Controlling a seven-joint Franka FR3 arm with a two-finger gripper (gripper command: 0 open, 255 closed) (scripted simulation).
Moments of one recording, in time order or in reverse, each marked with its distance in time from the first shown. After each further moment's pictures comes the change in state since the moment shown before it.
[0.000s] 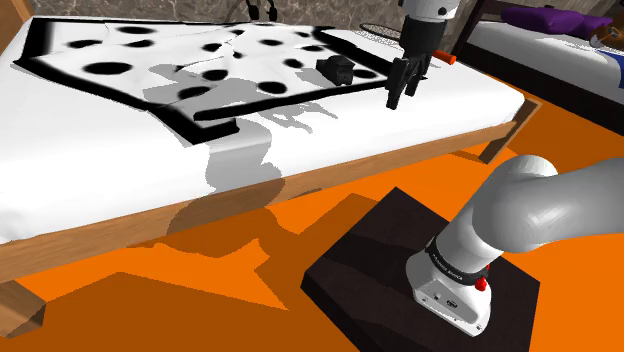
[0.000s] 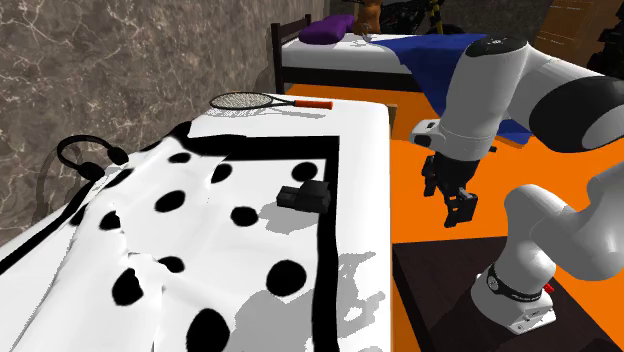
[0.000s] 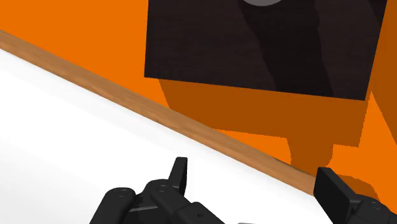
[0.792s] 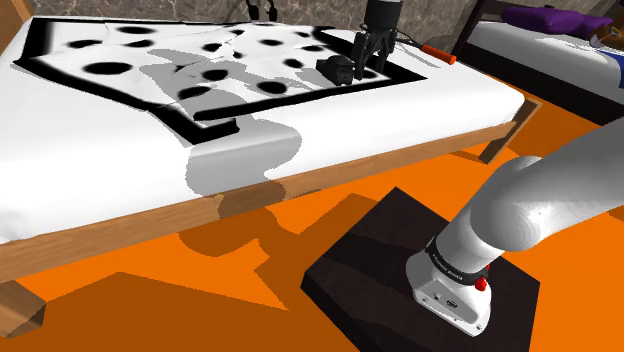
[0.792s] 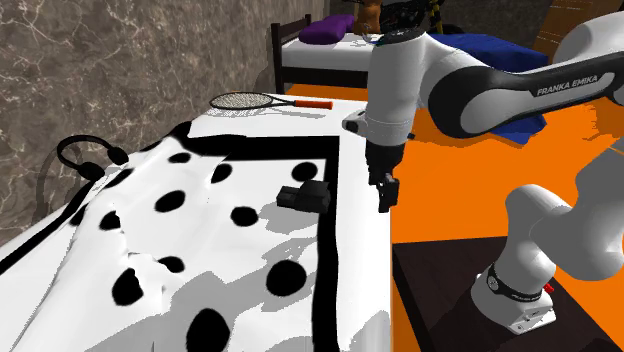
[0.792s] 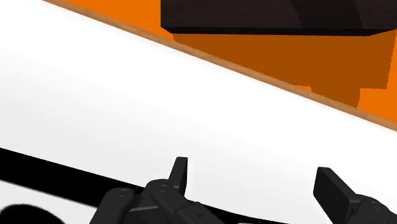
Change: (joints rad) arm -0.040 0.393 -0.067 0.295 -0.015 0.121 -0.024
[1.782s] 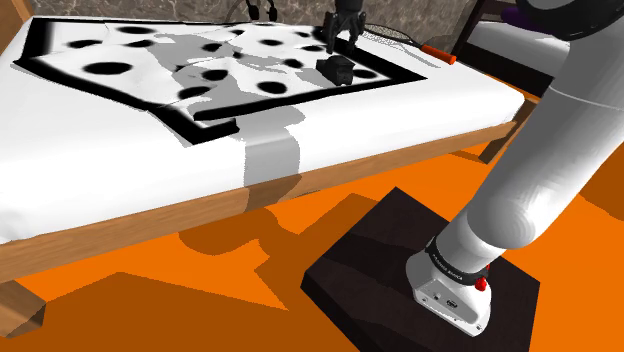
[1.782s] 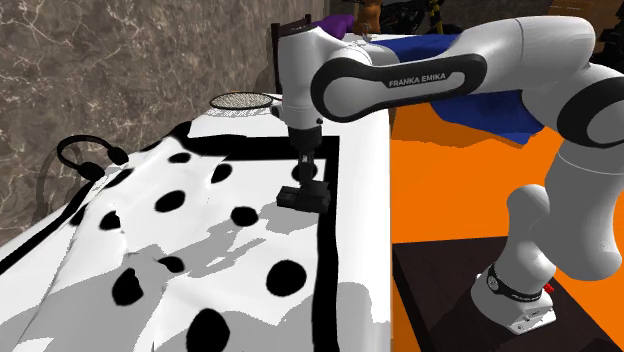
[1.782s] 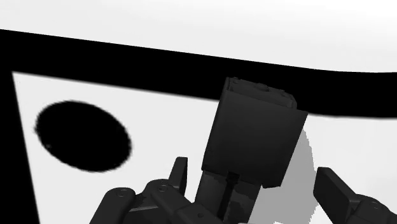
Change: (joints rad) arm -0.055 0.523 -0.077 0.563 0.064 -0.015 -0.056
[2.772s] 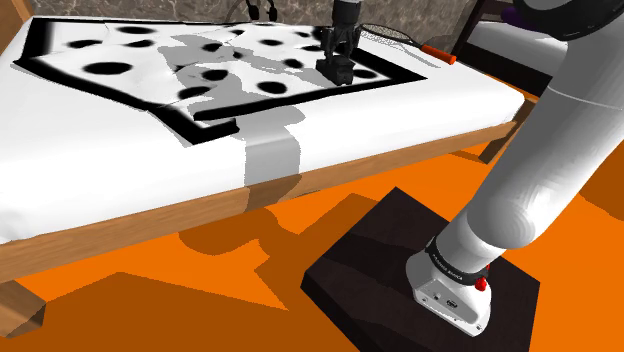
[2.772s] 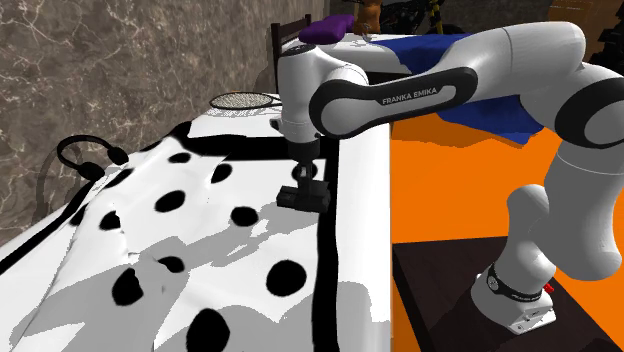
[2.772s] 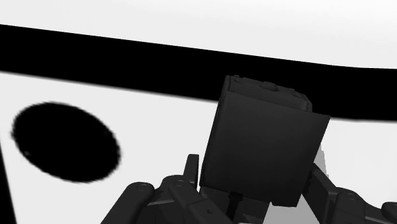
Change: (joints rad) arm -0.001 0.009 -0.001 -0.071 0.002 0.083 0.002
